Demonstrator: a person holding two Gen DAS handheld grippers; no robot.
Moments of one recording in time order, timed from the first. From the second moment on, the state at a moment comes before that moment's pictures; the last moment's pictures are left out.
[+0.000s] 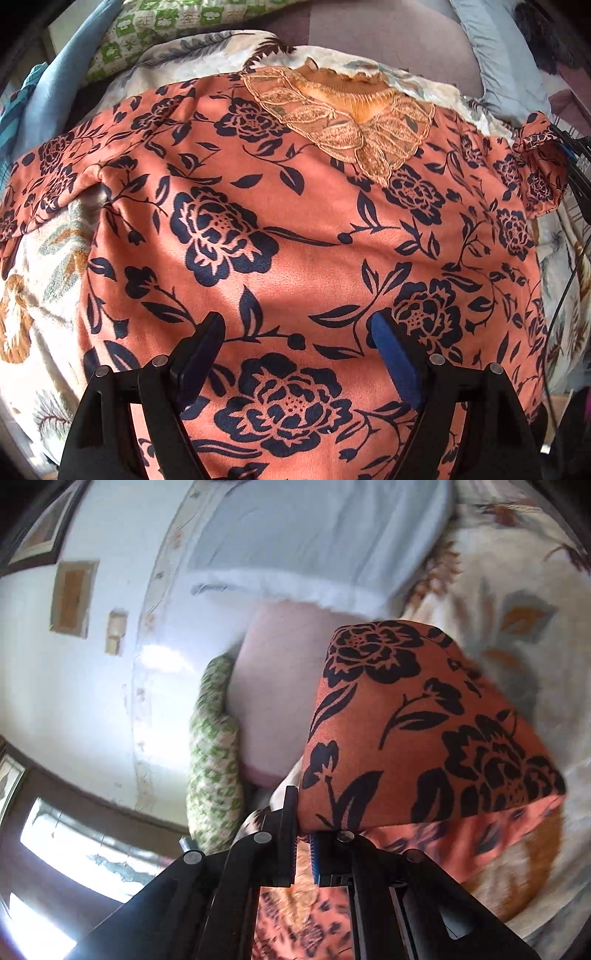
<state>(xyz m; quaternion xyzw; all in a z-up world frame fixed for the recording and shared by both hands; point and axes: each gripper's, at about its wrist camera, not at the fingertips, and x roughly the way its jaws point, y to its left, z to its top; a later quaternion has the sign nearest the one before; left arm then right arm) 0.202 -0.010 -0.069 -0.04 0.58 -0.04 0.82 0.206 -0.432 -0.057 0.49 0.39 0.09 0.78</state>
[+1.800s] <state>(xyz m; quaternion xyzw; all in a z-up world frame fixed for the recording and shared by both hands) 0.264 0.024 -0.094 -0.25 0.57 0.00 0.78 0.141 -0.380 -0.160 0.58 0.46 0.02 0.67</state>
